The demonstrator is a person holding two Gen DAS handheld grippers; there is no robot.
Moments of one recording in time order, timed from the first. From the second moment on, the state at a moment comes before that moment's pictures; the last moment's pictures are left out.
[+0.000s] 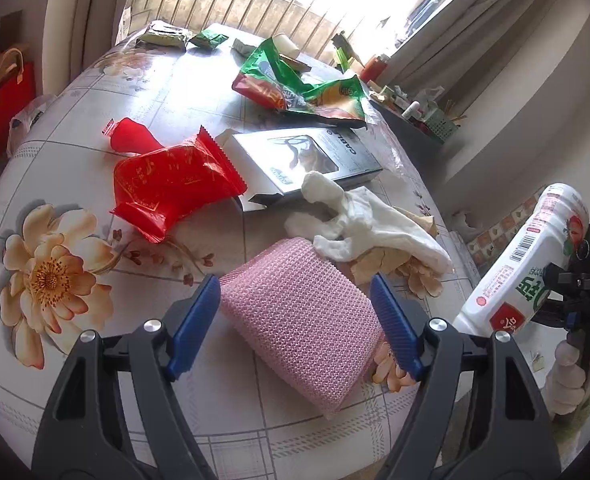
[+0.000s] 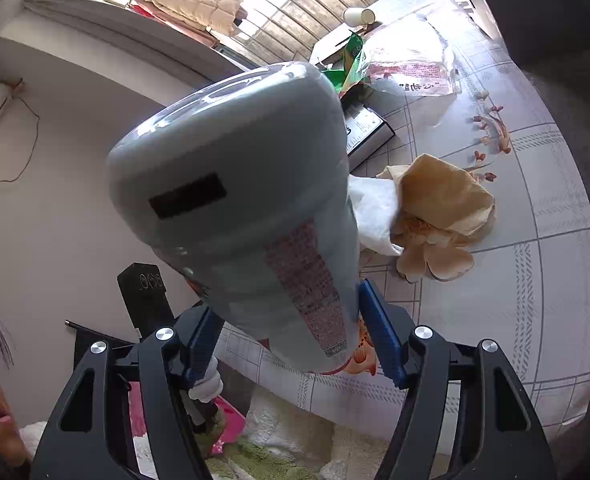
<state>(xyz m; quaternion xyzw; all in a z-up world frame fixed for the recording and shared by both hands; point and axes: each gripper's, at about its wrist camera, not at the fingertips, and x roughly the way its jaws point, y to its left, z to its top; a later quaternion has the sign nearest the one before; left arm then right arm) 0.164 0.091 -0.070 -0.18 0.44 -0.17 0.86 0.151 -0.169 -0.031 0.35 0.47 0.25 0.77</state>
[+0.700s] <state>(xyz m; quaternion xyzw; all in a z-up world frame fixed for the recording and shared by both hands) 0.152 0.062 -0.076 -0.24 0.52 -0.10 0.81 0.144 -0.207 -0.096 0.42 0.47 0.13 0.77</state>
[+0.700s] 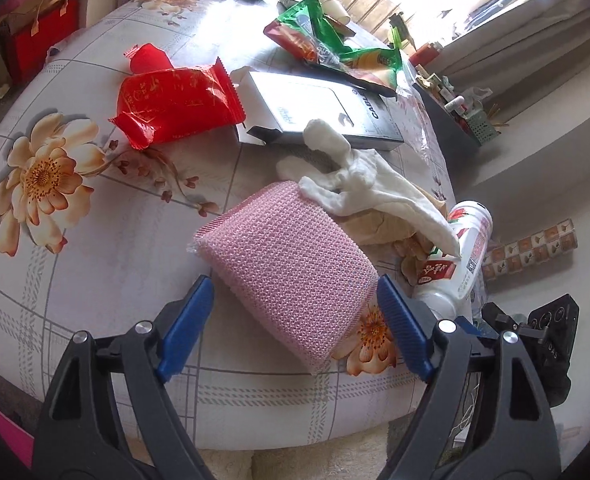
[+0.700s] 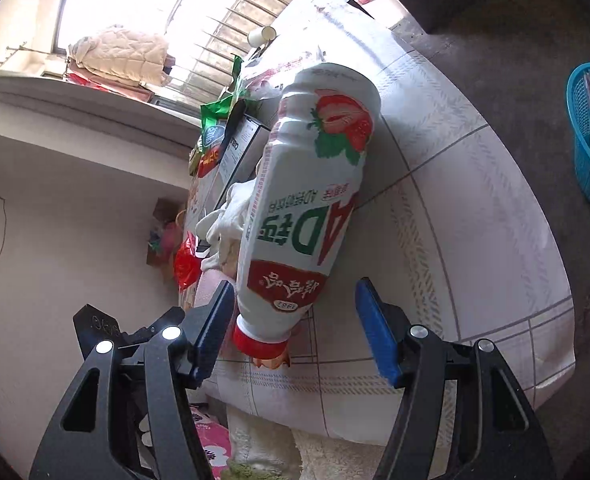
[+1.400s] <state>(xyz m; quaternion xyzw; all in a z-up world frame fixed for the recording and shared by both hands) 0.162 0.055 -0.084 -0.12 0.52 -0.04 0.85 0.117 -0.235 -0.100 0.42 0.46 0.12 0.77</state>
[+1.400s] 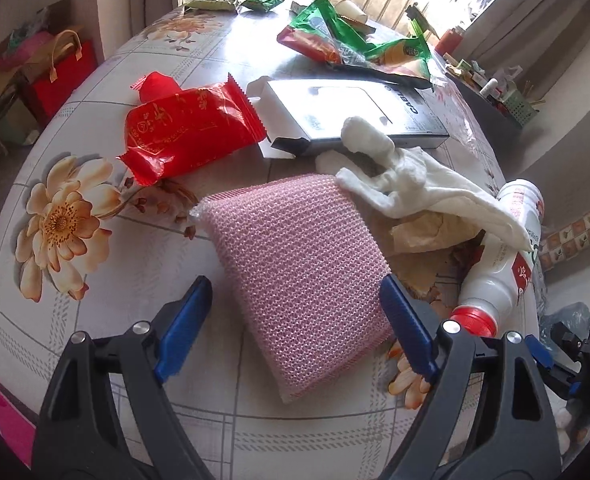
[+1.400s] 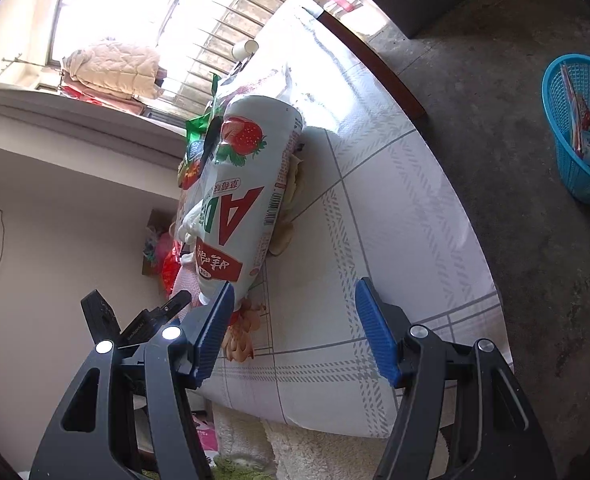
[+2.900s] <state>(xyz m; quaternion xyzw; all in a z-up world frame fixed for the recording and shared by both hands) 0.152 0.078 -0.091 -0.09 0.50 -0.05 0.86 0.190 -0.165 -0.102 0.43 0.48 0.08 0.76</state>
